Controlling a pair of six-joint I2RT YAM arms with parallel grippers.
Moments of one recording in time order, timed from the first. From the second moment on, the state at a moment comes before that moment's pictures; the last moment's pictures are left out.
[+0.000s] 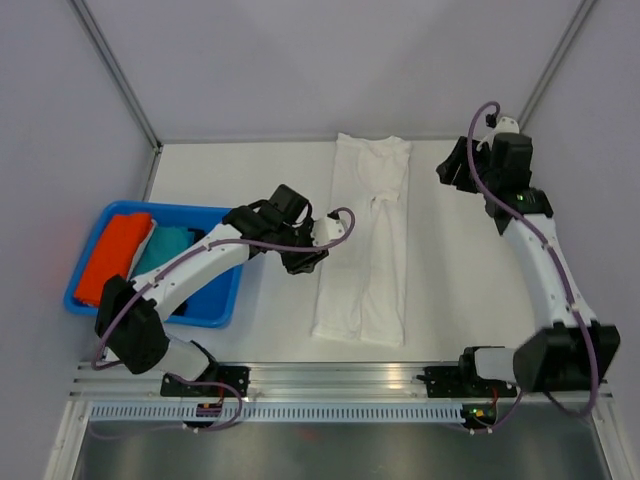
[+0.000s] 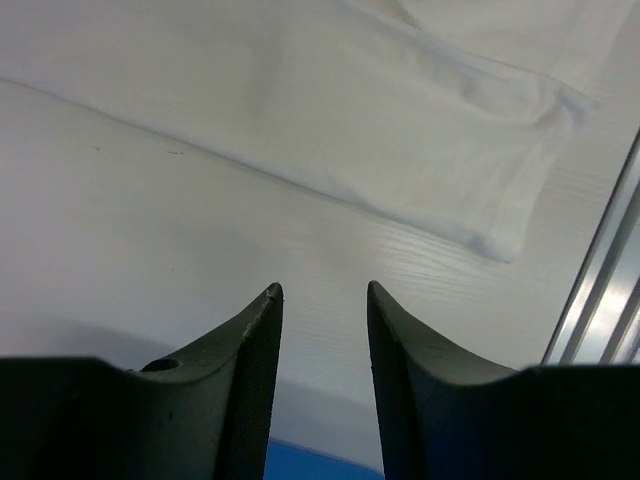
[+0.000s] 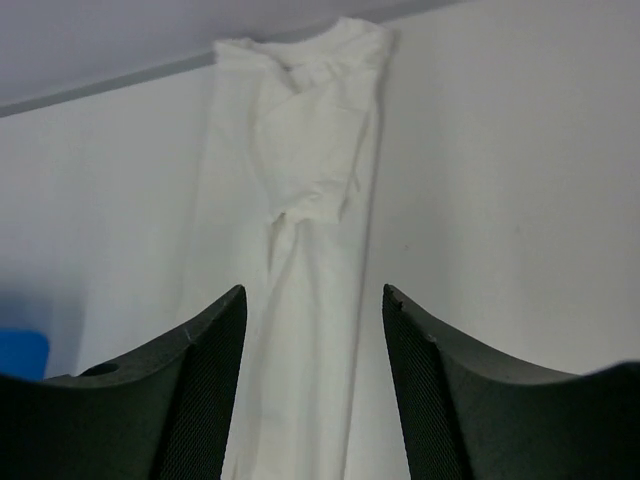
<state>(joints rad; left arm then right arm) -0.69 1.49 1.24 -0.78 0.32 0.57 -0.01 1.43 1.34 -0.43 -0.12 0.32</state>
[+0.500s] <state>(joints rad) -0.71 1.09 1.14 -1.07 0.27 0.69 0.12 1.05 1.01 -0.38 -0.21 0.27</state>
